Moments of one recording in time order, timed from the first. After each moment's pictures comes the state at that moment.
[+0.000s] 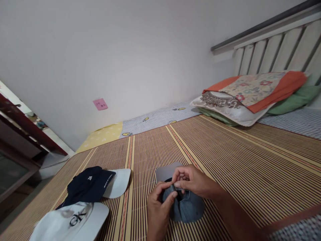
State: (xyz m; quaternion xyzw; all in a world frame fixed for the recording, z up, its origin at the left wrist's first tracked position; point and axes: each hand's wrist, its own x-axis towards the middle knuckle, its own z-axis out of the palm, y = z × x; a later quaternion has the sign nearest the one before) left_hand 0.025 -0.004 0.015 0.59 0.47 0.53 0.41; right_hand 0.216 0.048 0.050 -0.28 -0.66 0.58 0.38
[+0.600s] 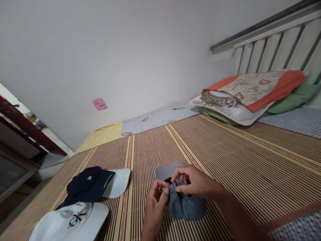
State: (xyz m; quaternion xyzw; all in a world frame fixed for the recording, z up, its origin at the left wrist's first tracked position) left_hand 0.015 -0.001 0.015 0.56 0.46 0.49 0.49; right_hand 0.221 0.043 0.067 -0.37 -0.73 0.47 0.33
